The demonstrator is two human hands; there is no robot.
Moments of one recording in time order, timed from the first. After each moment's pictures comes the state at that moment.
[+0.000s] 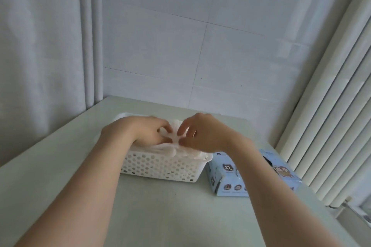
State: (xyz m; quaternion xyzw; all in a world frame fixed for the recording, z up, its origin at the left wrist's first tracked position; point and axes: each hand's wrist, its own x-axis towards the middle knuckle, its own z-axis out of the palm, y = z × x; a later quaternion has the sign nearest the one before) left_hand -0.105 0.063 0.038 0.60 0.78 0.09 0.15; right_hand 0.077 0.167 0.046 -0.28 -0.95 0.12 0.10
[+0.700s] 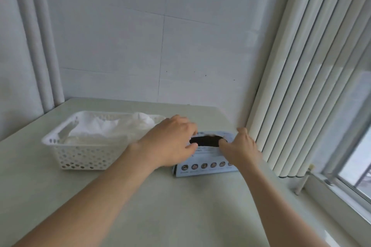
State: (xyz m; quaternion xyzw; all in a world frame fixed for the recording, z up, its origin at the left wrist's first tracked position) left_hand 0.057 0.085 0.020 0.77 0.61 0.17 -0.09; right_hand 0.250 0.197 -0.025 -0.67 -0.67 0.14 0.28
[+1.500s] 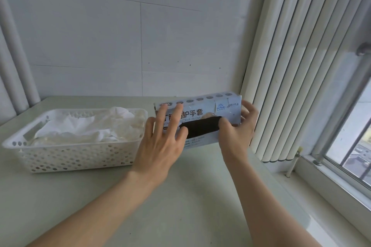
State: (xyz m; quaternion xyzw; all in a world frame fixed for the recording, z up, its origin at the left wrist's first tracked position) left_hand 0.097 0.094 -0.040 0.68 0.63 0.10 -0.35; right_hand 0.260 0.188 -0.028 -0.44 -0.48 0.30 0.69
